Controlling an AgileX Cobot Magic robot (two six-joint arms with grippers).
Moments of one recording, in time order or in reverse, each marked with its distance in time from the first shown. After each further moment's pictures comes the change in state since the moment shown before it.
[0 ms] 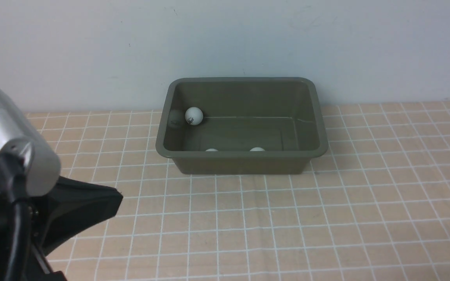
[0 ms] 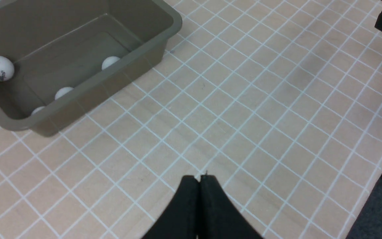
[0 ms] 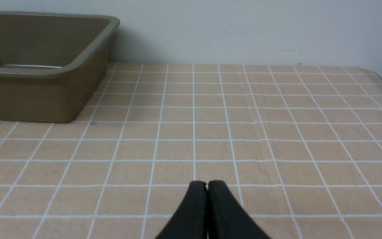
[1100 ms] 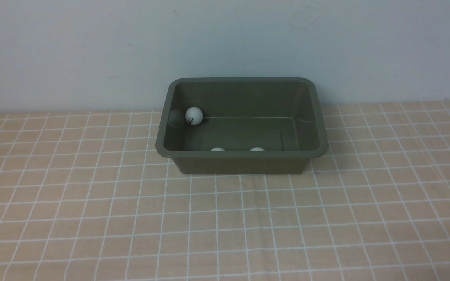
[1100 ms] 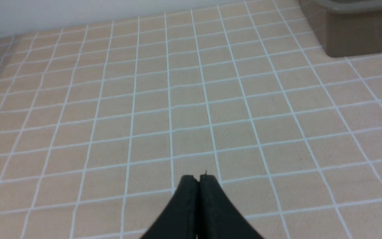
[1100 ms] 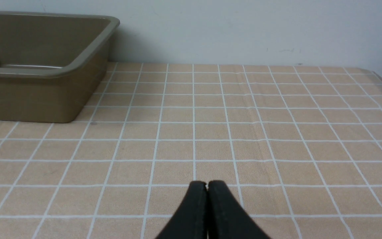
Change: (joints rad) right arm 0.000 0.000 0.000 0.000 0.000 0.000; left arm 0.525 -0.642 0.805 0.304 -0.383 -0.212
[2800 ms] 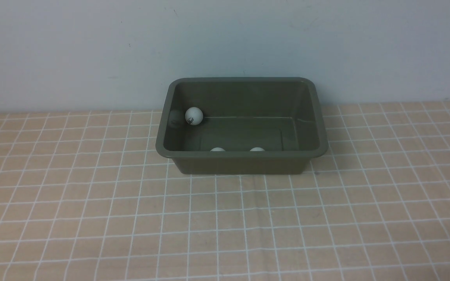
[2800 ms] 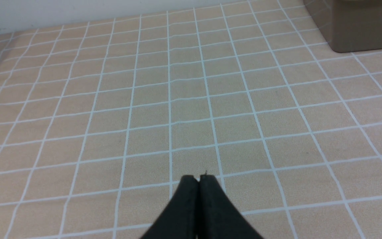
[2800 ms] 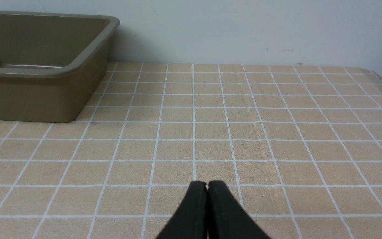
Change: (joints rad) right arm 0.000 0.000 0.000 0.000 0.001 0.000; left arm 0.000 -0.126 0.114 0.000 -0.045 -0.012
